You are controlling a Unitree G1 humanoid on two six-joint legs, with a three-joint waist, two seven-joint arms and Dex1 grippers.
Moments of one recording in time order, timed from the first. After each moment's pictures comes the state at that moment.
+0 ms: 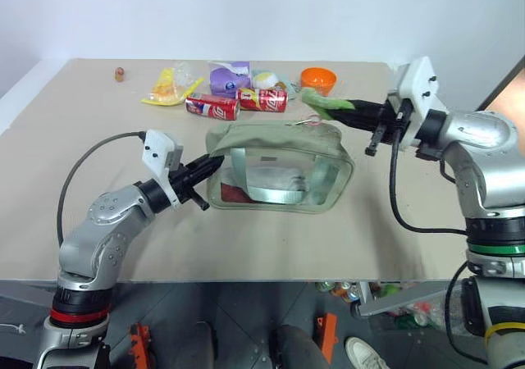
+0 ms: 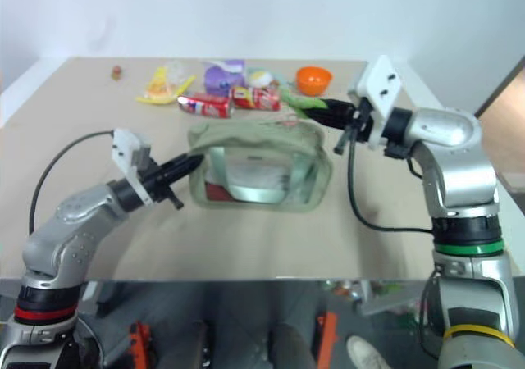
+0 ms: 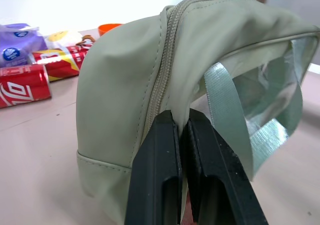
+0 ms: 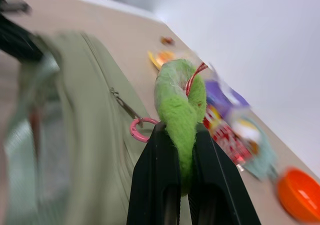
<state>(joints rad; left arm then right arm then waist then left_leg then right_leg) -0.39 0.44 0.09 -0.32 -0.57 0.60 -0.56 -0.78 -0.78 -0.05 0.07 0.33 0.27 1.00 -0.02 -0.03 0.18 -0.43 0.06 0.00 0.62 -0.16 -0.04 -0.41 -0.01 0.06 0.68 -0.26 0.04</state>
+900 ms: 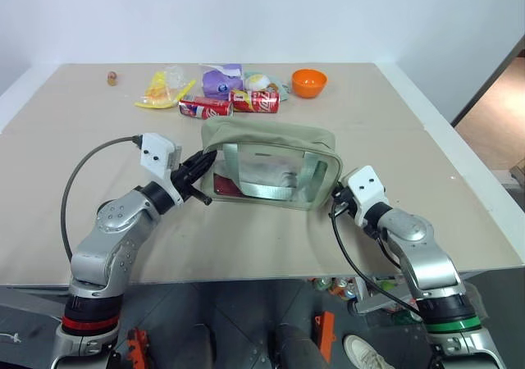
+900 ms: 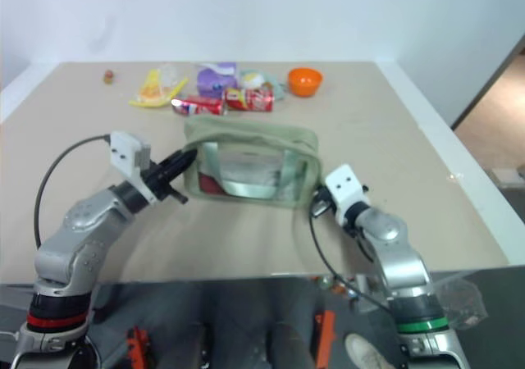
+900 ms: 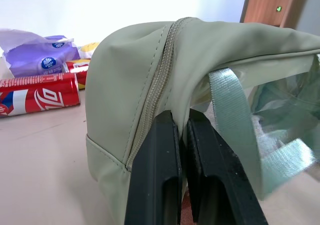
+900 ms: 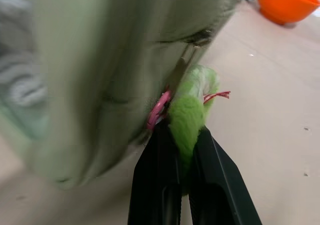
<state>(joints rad) -0.34 0.37 0.08 -0.33 -0.48 0.51 -0.45 -0.33 -0.51 0.02 -0.01 0.08 0.30 0.49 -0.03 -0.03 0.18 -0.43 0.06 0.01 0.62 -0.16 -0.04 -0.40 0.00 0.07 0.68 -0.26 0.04</state>
